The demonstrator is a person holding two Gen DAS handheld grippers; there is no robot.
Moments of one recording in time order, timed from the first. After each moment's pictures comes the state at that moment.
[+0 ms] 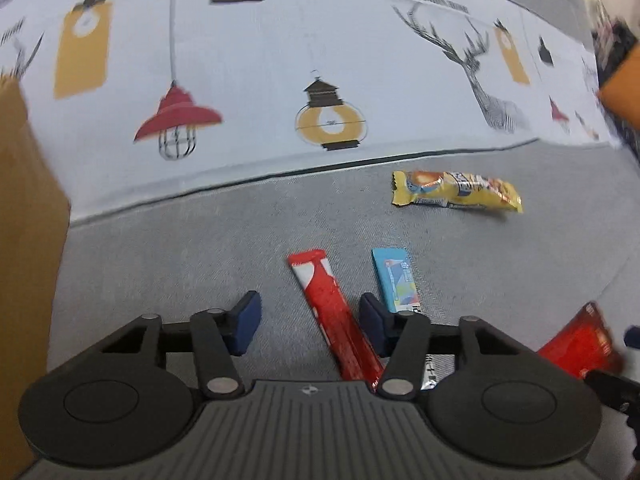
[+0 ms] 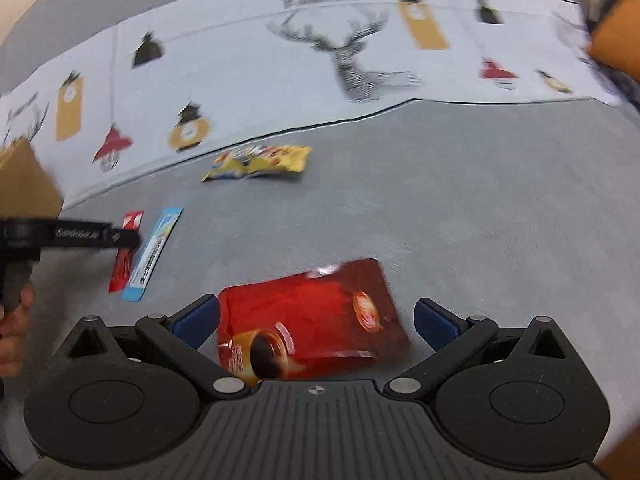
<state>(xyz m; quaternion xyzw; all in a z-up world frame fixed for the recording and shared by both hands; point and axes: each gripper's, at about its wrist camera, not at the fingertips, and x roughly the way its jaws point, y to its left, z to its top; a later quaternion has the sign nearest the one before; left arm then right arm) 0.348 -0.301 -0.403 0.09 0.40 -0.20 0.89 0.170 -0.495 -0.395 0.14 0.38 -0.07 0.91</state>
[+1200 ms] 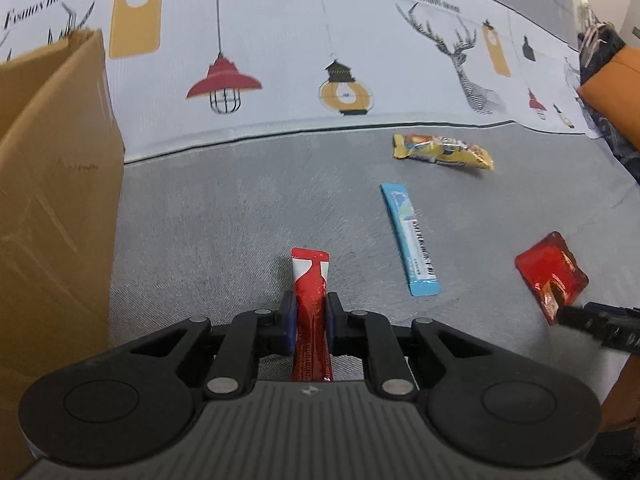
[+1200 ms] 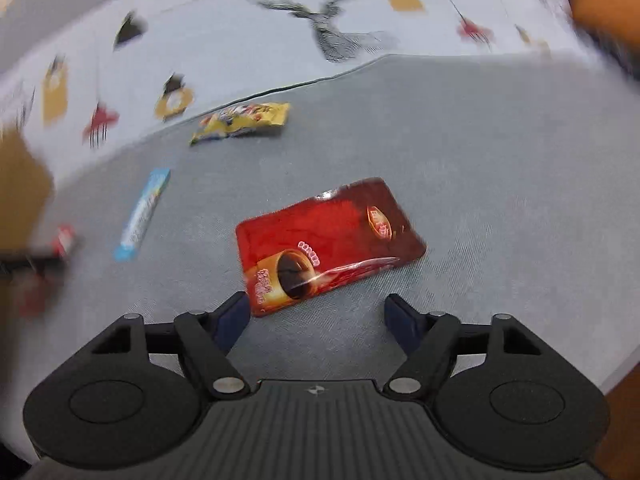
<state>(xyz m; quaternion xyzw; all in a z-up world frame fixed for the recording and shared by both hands) 0.296 -0.235 -0.384 0.05 0.44 -0.21 0.87 0.141 -0.496 -0.400 0.20 0.41 -0.11 0.89</state>
